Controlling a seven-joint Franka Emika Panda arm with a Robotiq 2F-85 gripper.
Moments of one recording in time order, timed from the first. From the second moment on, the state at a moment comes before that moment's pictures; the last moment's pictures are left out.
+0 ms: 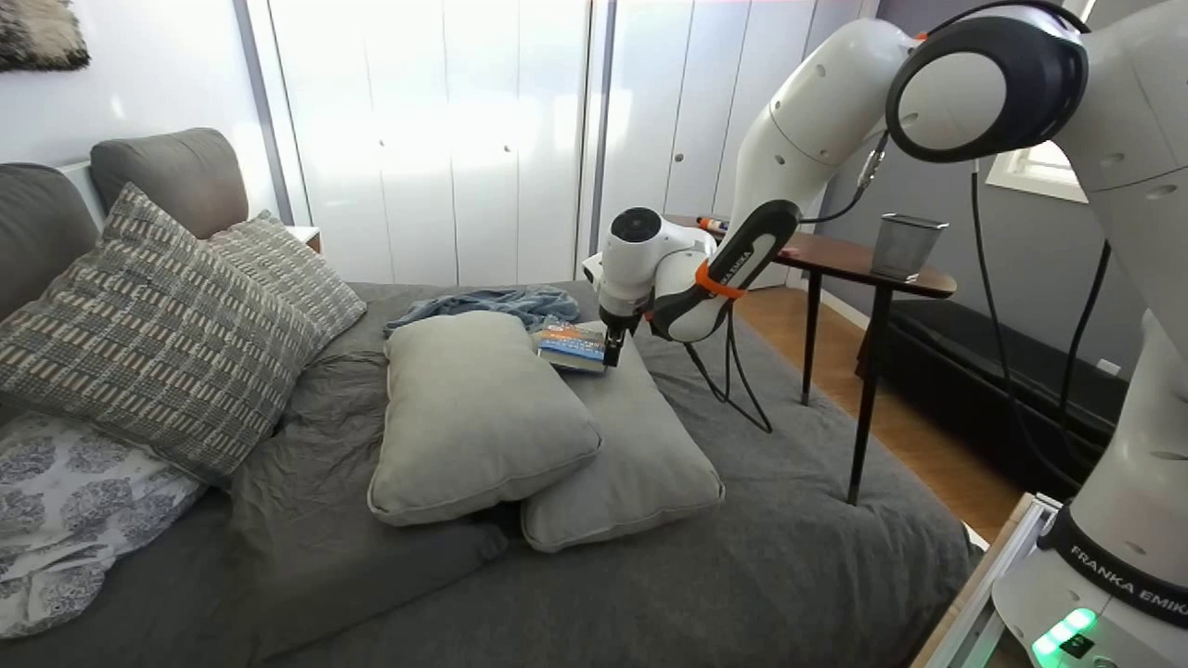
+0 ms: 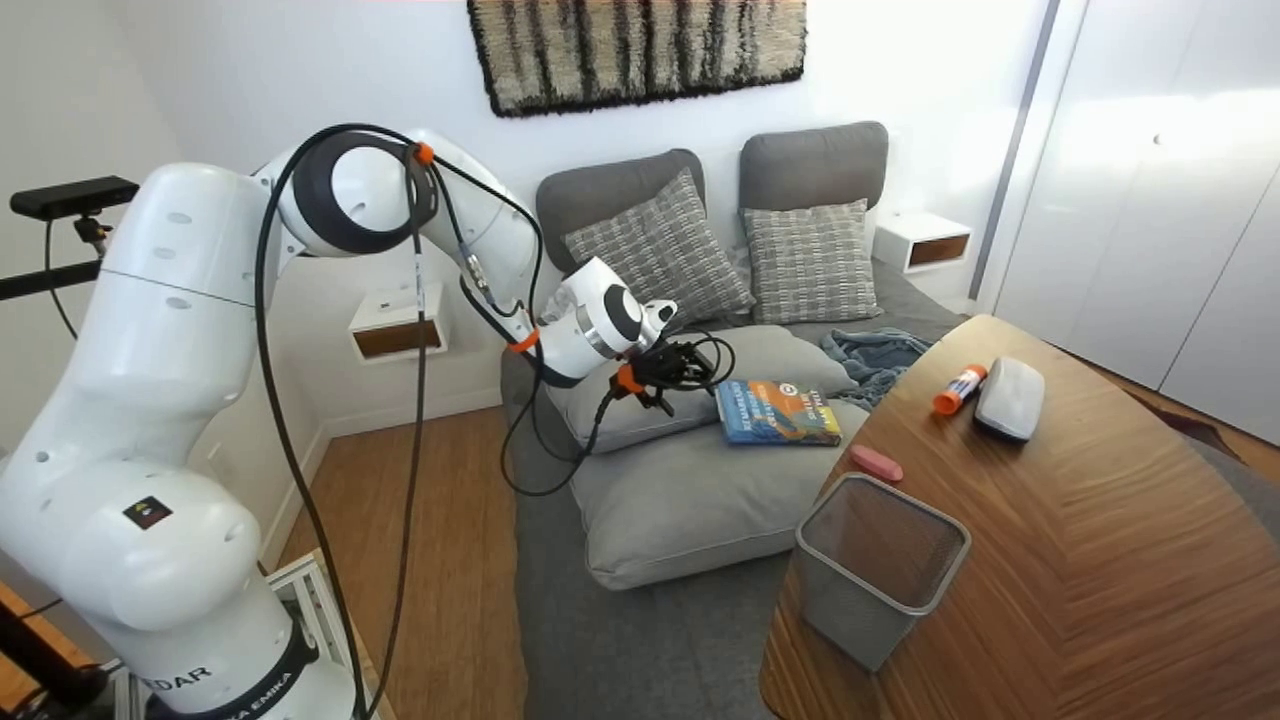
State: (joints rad) arm 0.41 0.70 -0.33 -1.82 -0.76 2.82 0.12
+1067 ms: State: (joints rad) arm 0.51 1.01 -0.54 -1.60 -0.81 2.96 0.50
